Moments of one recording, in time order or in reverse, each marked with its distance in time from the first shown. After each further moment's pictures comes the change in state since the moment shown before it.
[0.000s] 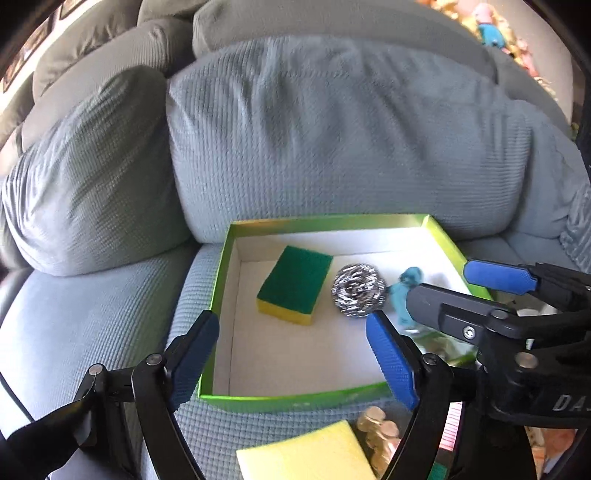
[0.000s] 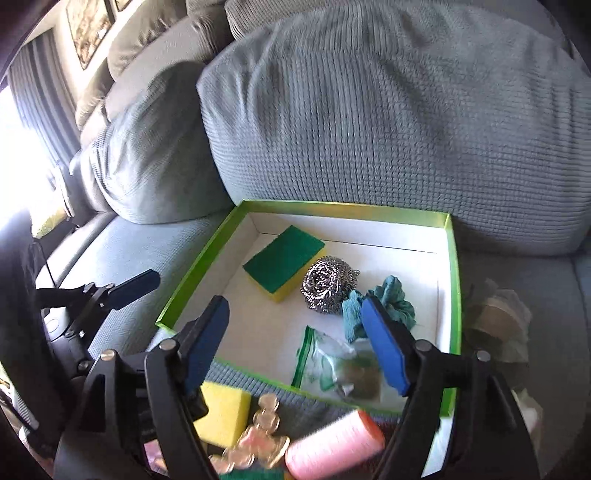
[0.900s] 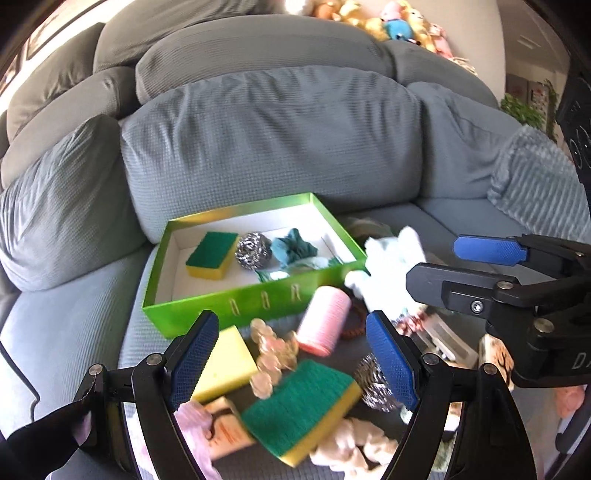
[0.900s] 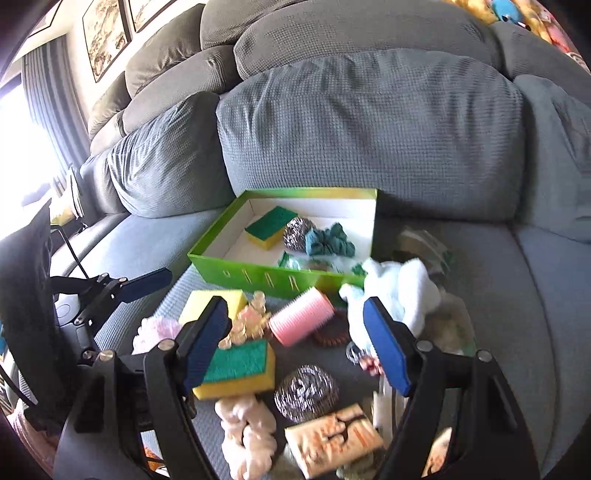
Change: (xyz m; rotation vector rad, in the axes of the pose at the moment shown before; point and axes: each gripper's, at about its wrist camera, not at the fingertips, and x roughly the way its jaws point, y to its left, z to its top) left arm -0.102 -0.078 -0.071 0.152 -0.048 -0.133; right arm -0.137 -0.012 -0.098 0.002 -0.089 -0.058
